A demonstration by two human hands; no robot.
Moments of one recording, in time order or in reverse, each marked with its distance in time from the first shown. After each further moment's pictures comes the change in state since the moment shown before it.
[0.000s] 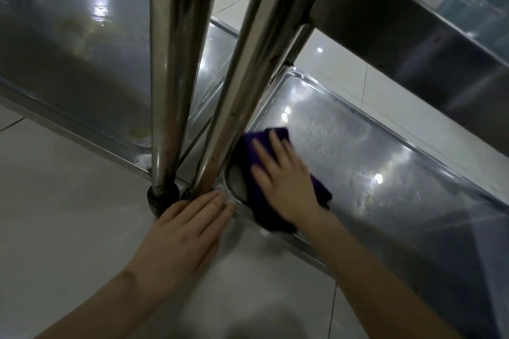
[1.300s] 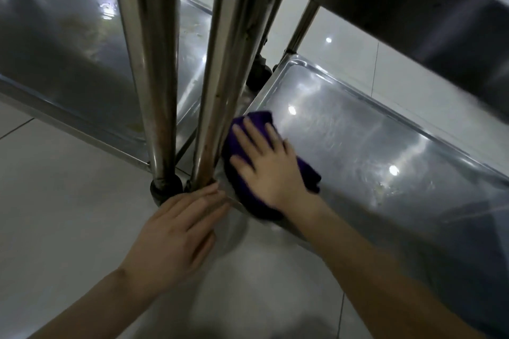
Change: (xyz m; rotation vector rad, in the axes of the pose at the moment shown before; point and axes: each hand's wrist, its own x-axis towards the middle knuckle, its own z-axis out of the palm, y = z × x) left_hand -0.010 0.002 -0.011 -0.167 0.010 -0.048; right_hand 0.012 -0.026 0.008 0.052 0.037 -0.108
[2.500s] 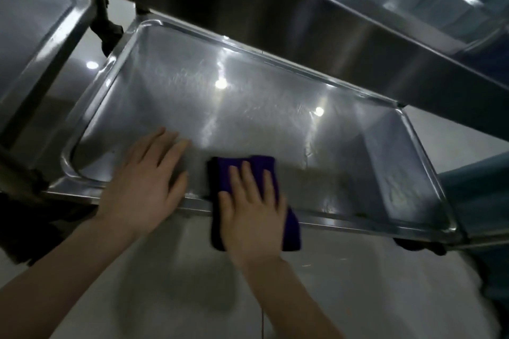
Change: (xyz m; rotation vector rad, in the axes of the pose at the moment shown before) left_hand 0.118 0.077 0.073 0.015 -0.222 -0.020; right_hand -0.189 0.037 -0.012 -0.013 0.090 0.793
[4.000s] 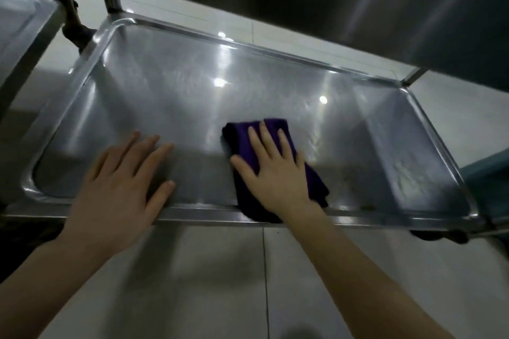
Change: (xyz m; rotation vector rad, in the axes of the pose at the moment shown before) left_hand 0.000 0.002 0.004 0.145 -0.048 0.004; right_hand 0.087 0.077 -0.003 0.031 -0.033 -0.112
